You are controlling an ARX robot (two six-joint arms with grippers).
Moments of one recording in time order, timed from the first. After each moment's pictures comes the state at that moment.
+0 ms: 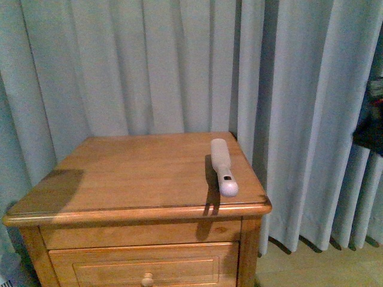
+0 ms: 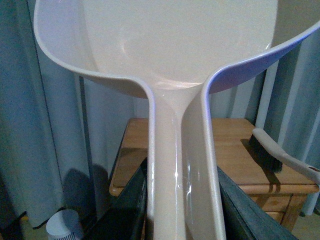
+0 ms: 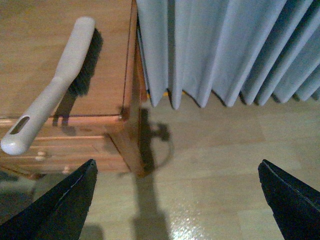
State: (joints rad) left arm -0.08 0.19 0.22 0.12 0.00 0.01; right arm 0.35 1.21 0.82 -0.10 0.18 0.13
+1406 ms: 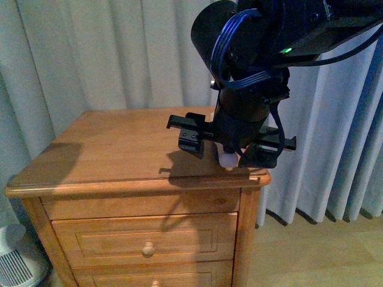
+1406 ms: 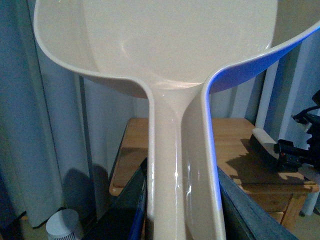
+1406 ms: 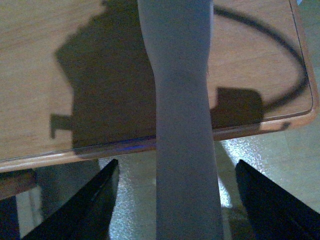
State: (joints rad) left arm -0.08 0.19 0.22 0.12 0.00 0.01; right arm 0.60 2.12 1.65 -0.41 0.21 0.59
